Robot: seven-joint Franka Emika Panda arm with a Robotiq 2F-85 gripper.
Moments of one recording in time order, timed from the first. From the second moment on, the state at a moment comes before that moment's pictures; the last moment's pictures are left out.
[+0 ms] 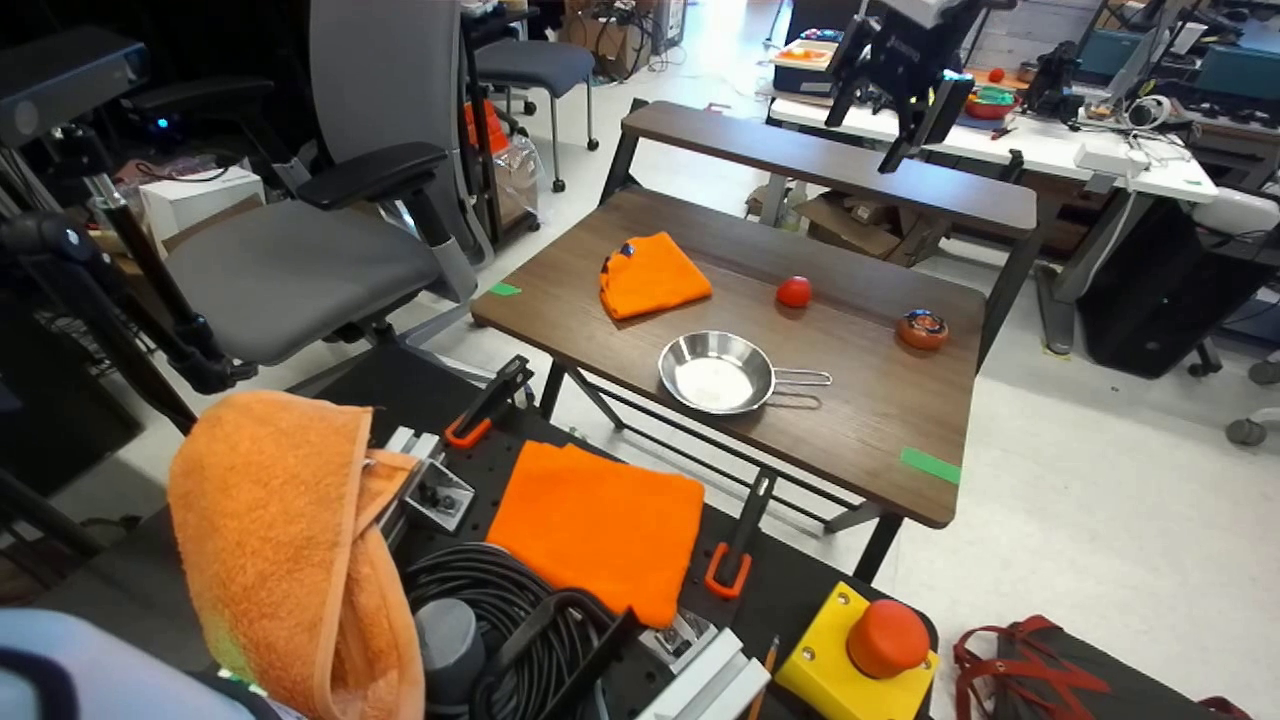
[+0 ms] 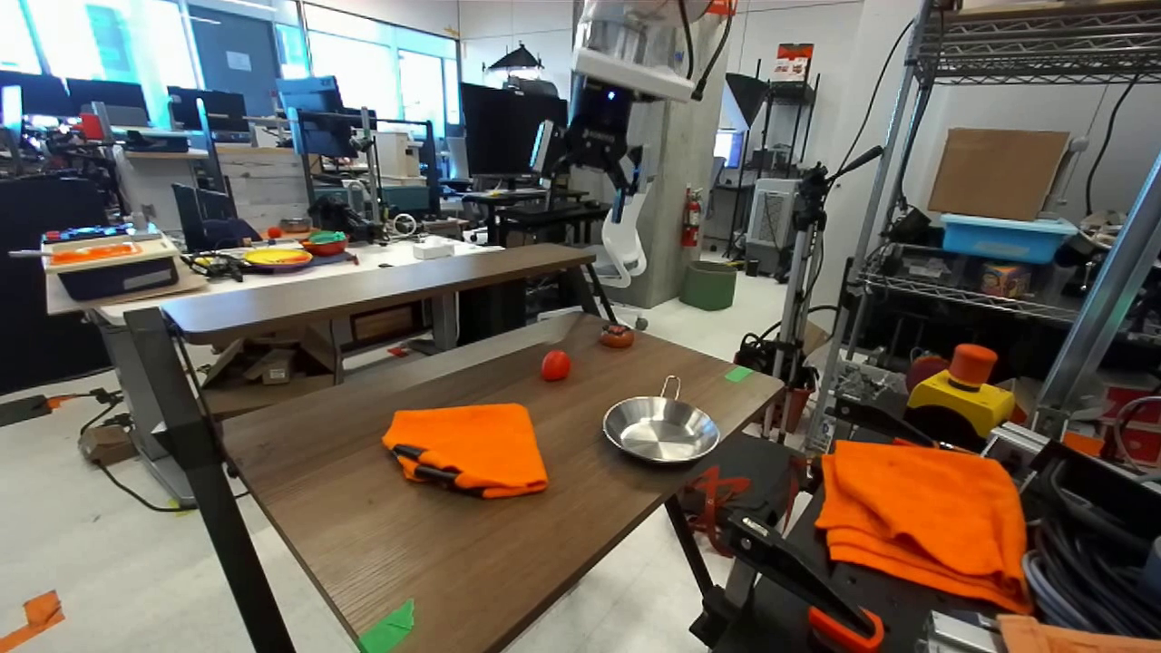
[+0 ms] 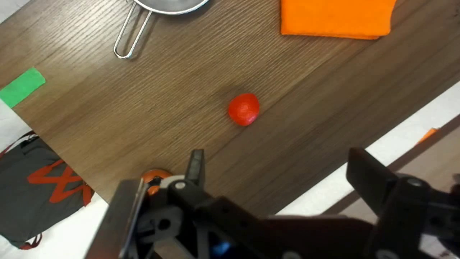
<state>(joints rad) -0.08 0.65 -0.05 -1.47 0.21 2.10 0.33</state>
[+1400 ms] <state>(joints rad) -0.03 1.26 -0.10 -0.82 0.10 1.83 0.58</state>
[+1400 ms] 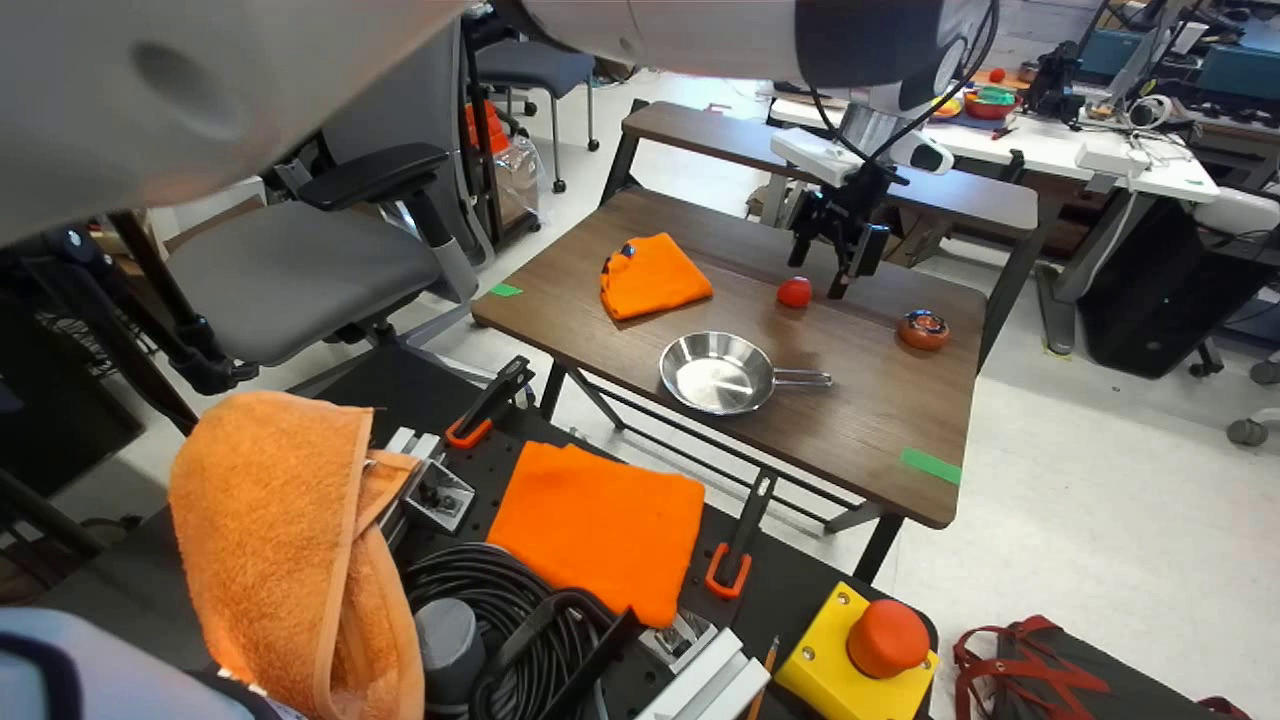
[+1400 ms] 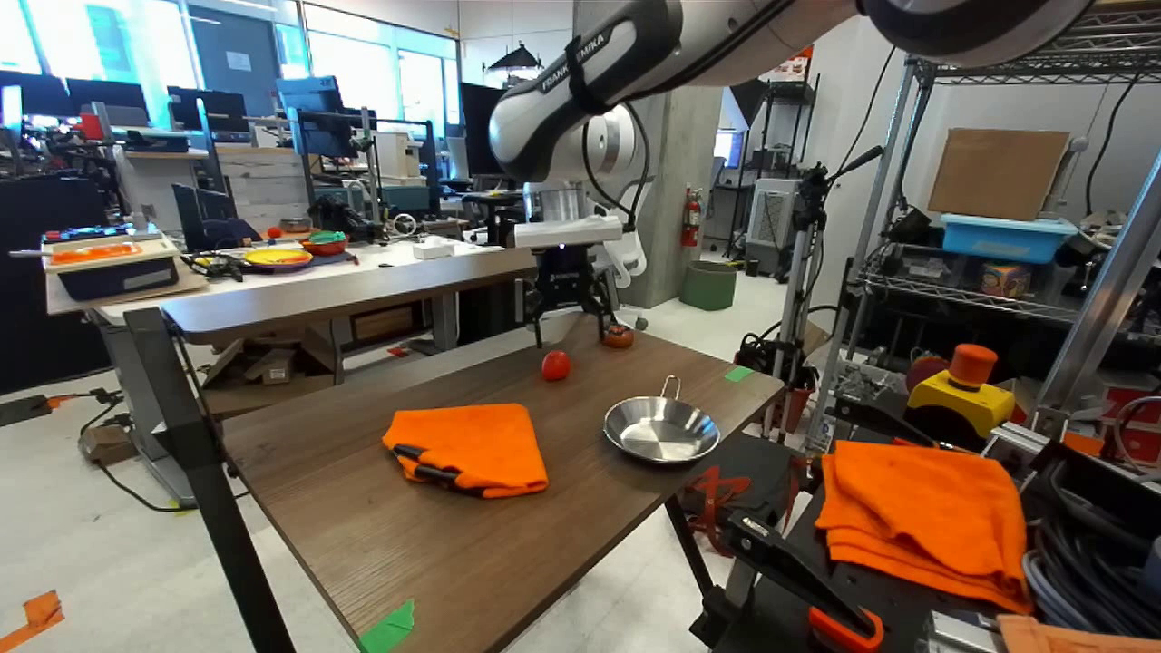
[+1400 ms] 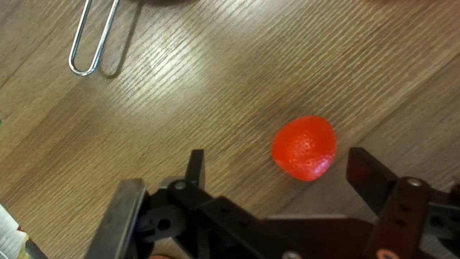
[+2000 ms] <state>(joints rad) -0.02 1.38 -0.10 -0.66 0.07 1.76 0.63</state>
